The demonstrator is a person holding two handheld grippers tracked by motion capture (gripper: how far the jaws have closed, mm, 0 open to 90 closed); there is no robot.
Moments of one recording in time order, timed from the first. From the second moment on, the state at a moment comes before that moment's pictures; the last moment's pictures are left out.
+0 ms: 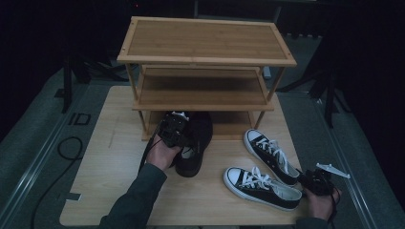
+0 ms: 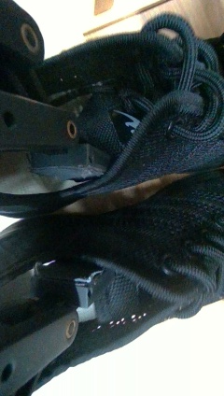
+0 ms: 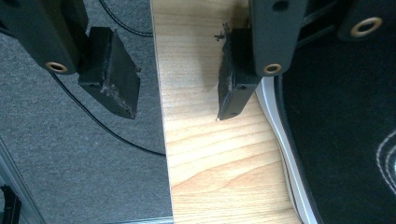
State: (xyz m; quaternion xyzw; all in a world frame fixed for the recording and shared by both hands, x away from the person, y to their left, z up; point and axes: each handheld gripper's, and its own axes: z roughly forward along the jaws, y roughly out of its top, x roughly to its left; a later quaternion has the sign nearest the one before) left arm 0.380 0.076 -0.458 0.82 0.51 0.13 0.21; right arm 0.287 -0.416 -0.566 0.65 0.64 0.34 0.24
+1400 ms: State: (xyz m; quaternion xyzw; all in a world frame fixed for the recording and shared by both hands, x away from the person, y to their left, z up) left arm 0.320 0.109 -0.428 0.86 0.43 0.11 0.27; right arm 0.287 -0.416 -0.566 0.65 0.64 0.33 0.24
